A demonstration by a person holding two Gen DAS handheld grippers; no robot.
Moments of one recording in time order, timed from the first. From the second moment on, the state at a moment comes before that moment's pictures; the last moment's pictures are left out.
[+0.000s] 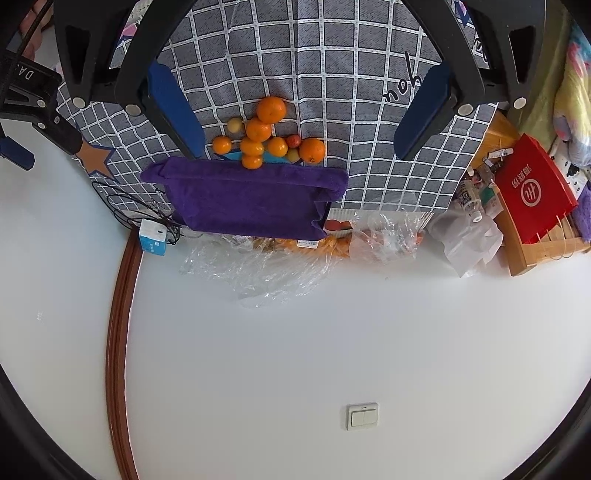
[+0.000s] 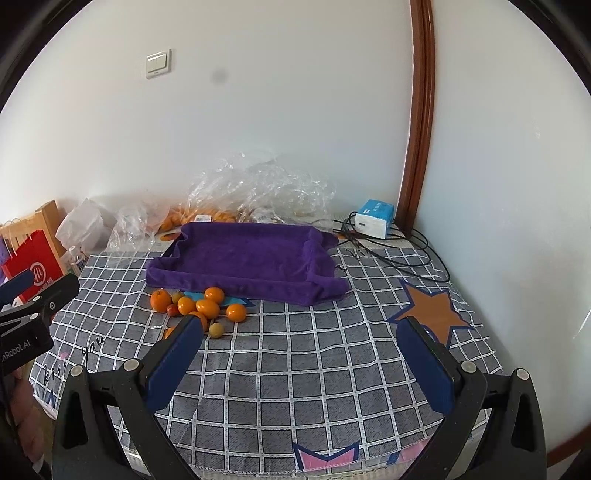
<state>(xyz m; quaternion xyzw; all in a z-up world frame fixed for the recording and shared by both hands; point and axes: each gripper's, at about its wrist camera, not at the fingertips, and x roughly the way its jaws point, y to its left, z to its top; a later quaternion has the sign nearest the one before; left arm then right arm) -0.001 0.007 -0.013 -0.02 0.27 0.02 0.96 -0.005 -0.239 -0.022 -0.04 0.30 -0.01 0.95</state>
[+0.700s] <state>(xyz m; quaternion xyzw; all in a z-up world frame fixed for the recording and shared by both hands) -0.001 0.007 -0.015 -0.01 0.27 0.02 0.96 -0.006 -0.236 -0.024 -0.04 0.30 0.00 0.95</state>
